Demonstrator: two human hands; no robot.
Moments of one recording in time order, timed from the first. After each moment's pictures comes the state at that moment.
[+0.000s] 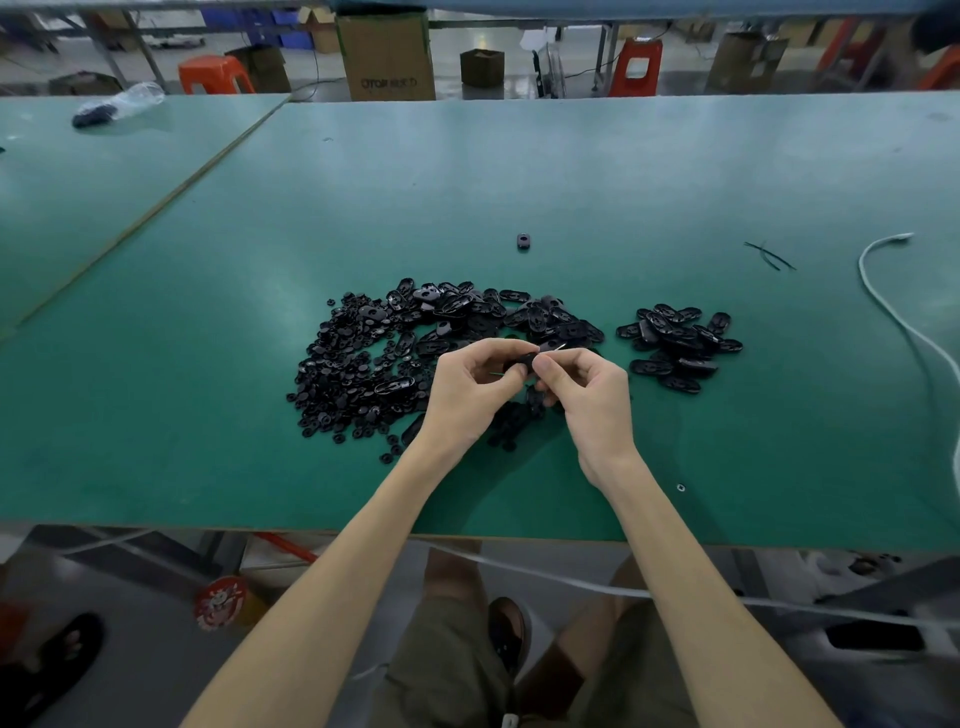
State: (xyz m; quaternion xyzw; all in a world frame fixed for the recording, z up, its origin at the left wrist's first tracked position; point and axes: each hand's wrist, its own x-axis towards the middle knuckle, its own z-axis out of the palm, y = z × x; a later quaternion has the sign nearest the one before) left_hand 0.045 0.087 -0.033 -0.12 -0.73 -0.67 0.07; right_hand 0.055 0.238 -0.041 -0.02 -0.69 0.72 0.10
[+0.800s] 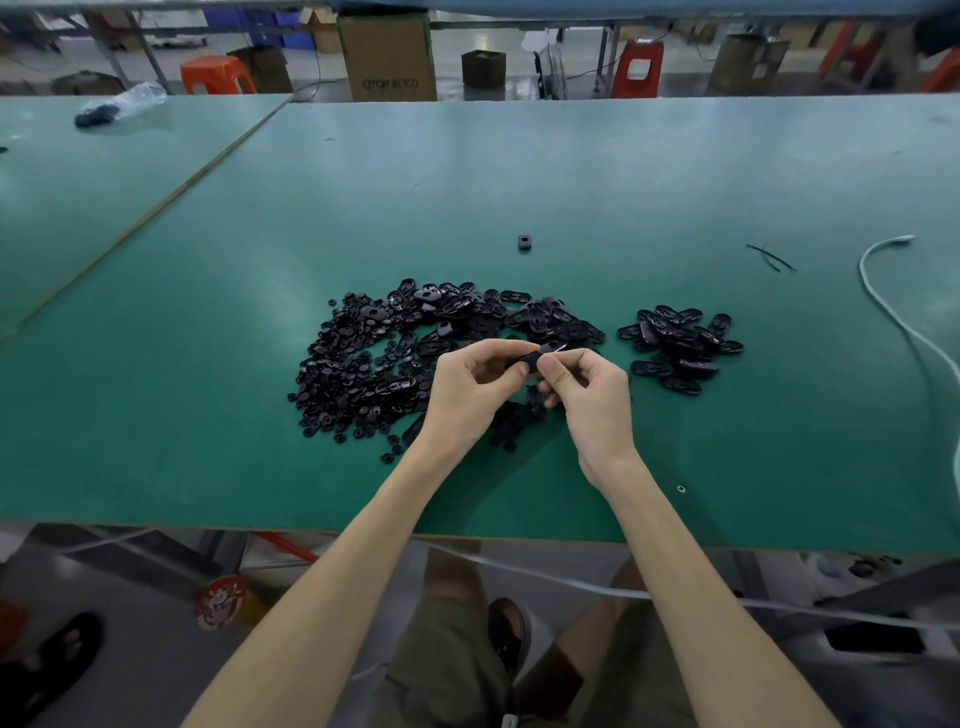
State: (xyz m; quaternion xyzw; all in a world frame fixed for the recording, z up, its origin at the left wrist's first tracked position) left_hand 0.049 0.087 -0.029 -0.12 -0.72 -0.68 0.08; right_hand 0.054 0.237 -0.044 -0.03 -0.70 0.71 0.10
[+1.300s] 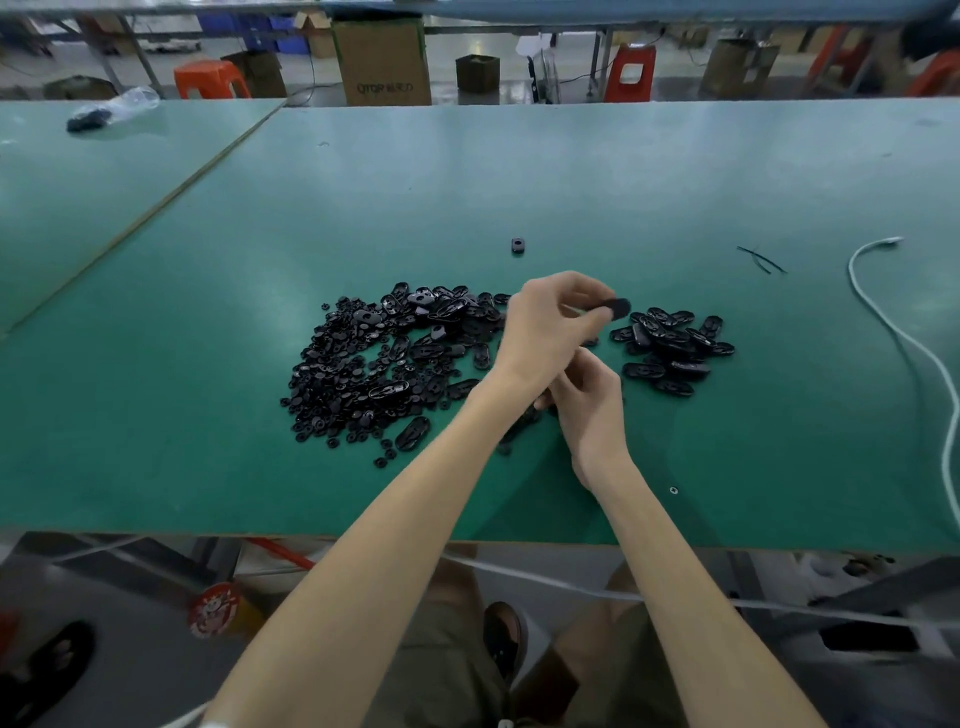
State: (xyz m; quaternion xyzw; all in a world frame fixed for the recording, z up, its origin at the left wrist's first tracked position) left_hand 0.014 0.156 0.033 -0.13 -0.80 -0.58 0.07; right_hand 0.054 0.234 -0.035 -0.04 -0.70 0.71 0.10
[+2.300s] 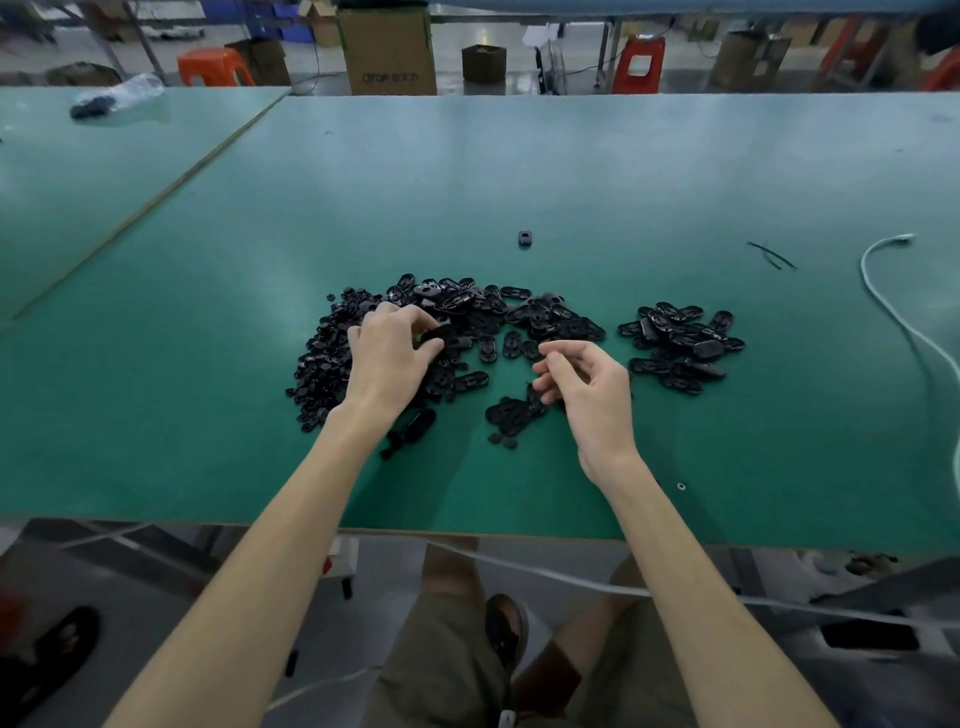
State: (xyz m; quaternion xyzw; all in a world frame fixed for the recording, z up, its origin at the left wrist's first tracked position) left_hand 0.020 0.022 -0.005 0.01 -0.95 -0.28 0.12; right_hand 0.056 0.236 -0.040 -0.04 -0.69 0.71 0.10
